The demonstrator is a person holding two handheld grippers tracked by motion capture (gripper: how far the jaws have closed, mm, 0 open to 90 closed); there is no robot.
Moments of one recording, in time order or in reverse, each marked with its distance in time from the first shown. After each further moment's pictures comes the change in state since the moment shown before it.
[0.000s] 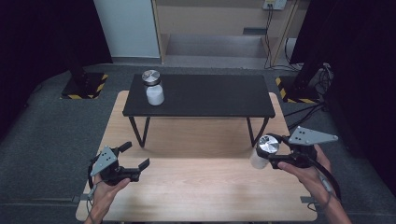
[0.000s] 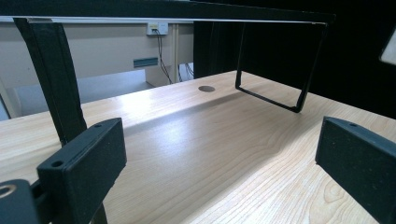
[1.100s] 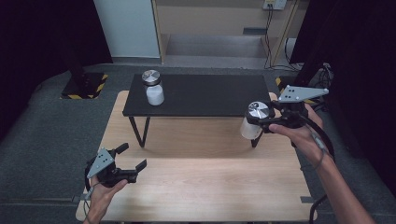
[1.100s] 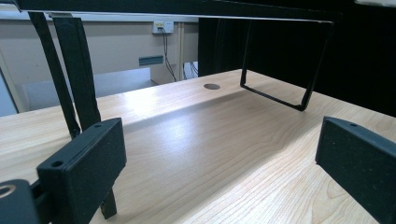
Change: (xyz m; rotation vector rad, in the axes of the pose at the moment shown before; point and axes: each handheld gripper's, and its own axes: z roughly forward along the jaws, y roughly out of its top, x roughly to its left) left arm -0.001 -0.002 -0.008 0.005 0.022 -0.010; right arm -0.037 0.090 0.028 -0.007 0.051 -0.053
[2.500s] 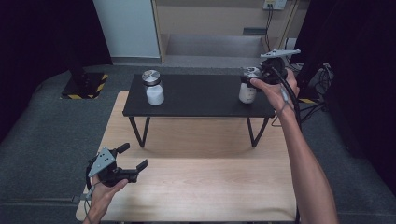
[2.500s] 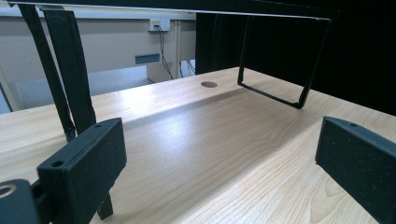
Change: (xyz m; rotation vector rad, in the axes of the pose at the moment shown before) left arm 0.004 0.000 0.003 0.009 -0.016 0.001; right arm -0.038 0.055 0.086 0.080 -0.317 0.177
